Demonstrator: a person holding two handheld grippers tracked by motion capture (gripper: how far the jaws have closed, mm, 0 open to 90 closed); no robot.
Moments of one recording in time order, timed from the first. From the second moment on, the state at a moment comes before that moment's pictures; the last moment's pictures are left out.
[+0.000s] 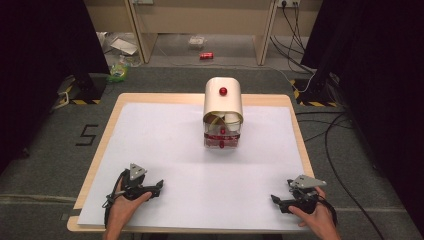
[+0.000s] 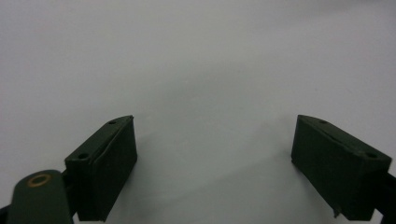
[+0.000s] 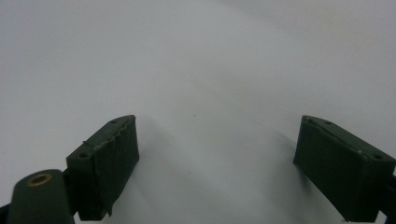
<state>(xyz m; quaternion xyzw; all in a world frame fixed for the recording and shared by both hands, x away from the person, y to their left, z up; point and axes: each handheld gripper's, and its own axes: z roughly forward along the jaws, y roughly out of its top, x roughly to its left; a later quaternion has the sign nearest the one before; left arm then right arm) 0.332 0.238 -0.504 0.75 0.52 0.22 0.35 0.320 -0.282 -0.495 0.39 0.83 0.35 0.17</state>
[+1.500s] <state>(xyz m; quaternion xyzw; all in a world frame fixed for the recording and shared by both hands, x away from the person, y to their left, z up) 0.343 0.182 -0.480 0.75 0.44 0.22 0.44 0.321 -0.282 -0.495 0.39 0.83 0.35 0.17</state>
